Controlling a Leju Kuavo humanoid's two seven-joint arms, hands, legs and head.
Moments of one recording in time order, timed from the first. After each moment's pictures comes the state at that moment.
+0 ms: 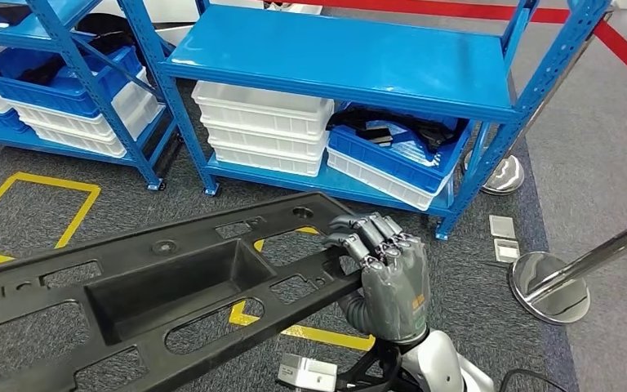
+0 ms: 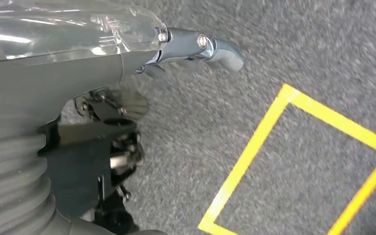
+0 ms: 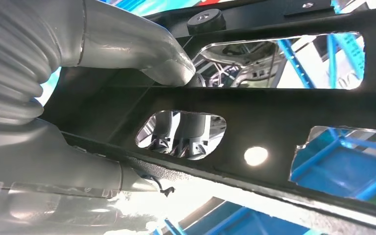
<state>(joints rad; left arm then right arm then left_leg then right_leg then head) -0.17 -0.07 -0.99 -0.36 0.84 0.37 -0.56 -0.06 -0.23 0.57 -2.13 1.23 -0.64 0.20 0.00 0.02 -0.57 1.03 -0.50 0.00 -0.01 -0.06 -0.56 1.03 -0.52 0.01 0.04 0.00</state>
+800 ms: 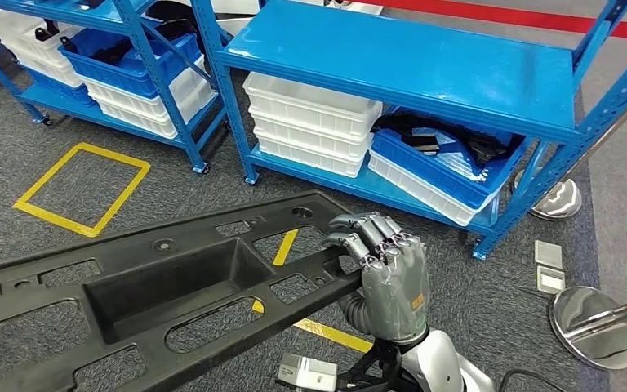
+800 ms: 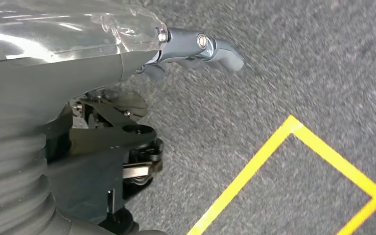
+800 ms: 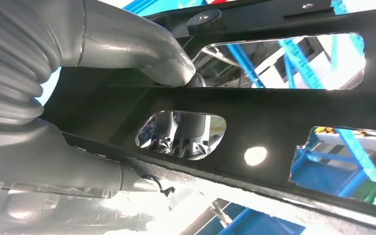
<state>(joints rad) -0.17 -0.07 -0.99 -0.36 0.85 0.38 -0.56 -0.06 -0.23 0.57 -2.13 1.22 -0.64 0.19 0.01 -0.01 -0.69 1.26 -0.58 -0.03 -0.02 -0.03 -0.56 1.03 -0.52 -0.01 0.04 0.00</state>
